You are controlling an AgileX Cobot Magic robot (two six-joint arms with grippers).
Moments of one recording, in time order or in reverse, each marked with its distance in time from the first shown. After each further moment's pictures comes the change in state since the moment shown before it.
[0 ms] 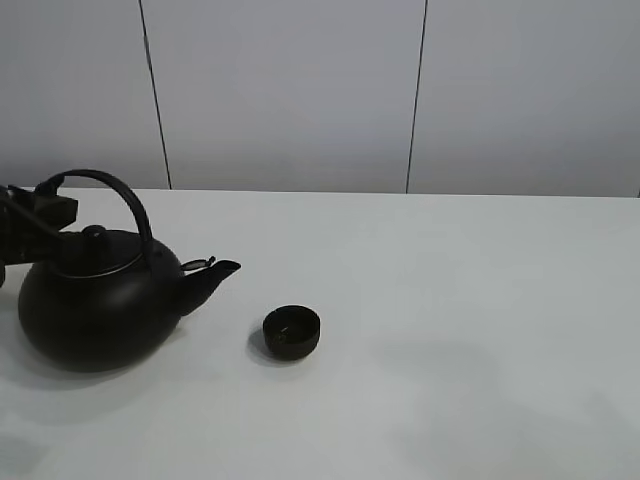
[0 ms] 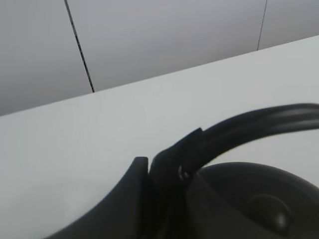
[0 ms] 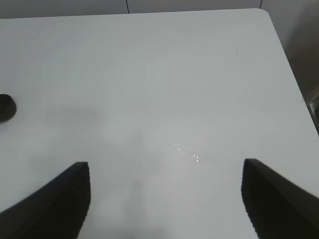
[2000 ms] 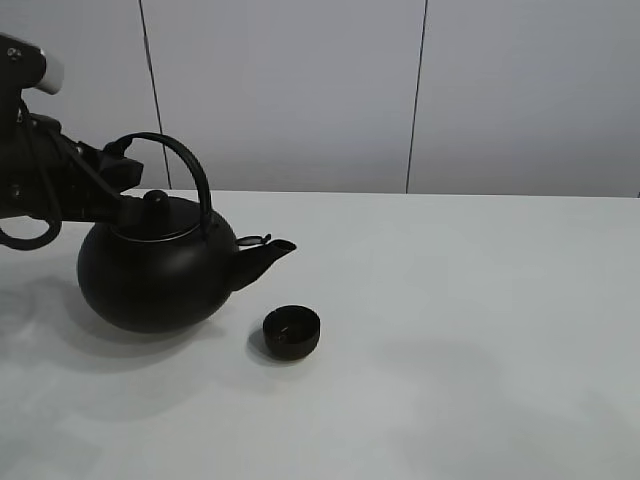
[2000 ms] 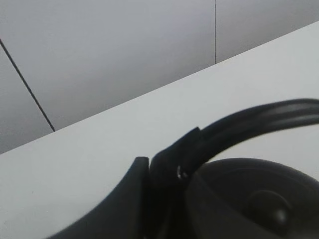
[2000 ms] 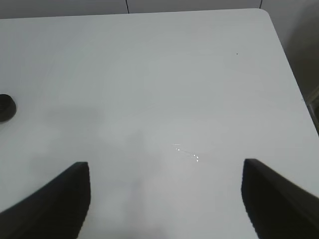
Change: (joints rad) left arm -0.102 -0.047 -0.156 0.081 0.195 0.001; right arm 0.000 0.000 0.000 0.000 0.000 0.000
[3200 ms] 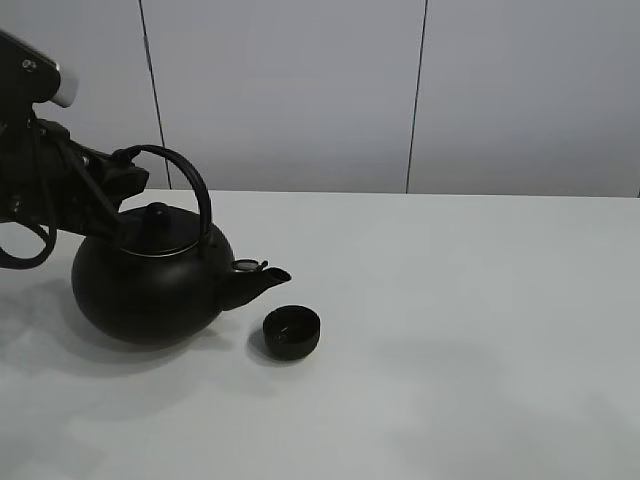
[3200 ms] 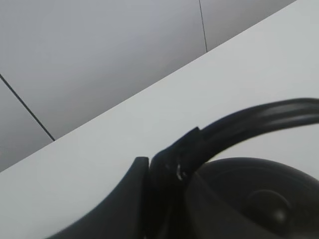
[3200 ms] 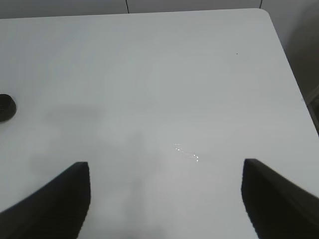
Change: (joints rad) left arm 0.000 0.000 0.000 0.047 0.015 0.097; right arm 0.000 0.000 0.000 0.000 0.001 0.000
